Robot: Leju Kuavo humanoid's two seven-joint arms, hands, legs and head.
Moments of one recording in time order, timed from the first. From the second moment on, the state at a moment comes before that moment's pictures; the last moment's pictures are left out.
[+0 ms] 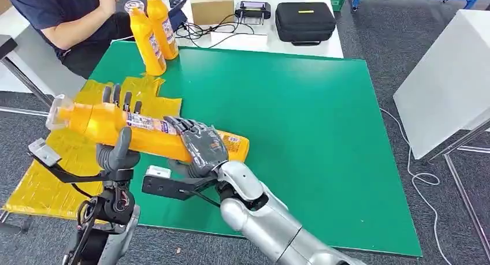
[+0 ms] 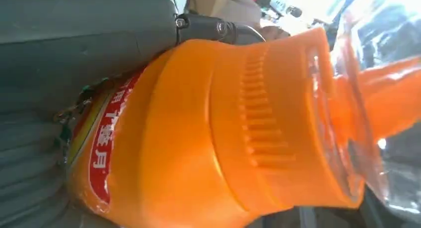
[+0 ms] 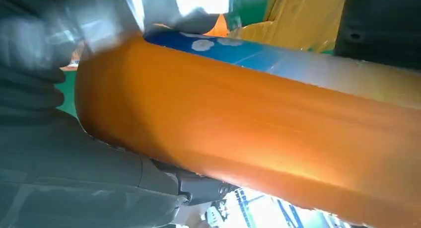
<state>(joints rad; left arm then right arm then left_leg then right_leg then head) -0.14 -0.02 -0.18 -1.64 0.62 -0.11 -0.39 -0.55 0.33 0.88 -1.07 0.80 -0.20 0.09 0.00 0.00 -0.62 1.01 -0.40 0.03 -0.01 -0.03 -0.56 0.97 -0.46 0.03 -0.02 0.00</state>
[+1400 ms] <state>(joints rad) -0.05 -0.13 -0.10 -1.78 0.50 -0.16 -0.29 -0.48 0.31 0.89 -1.21 0.87 -0.16 0.16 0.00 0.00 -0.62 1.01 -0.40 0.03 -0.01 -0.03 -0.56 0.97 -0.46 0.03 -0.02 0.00</state>
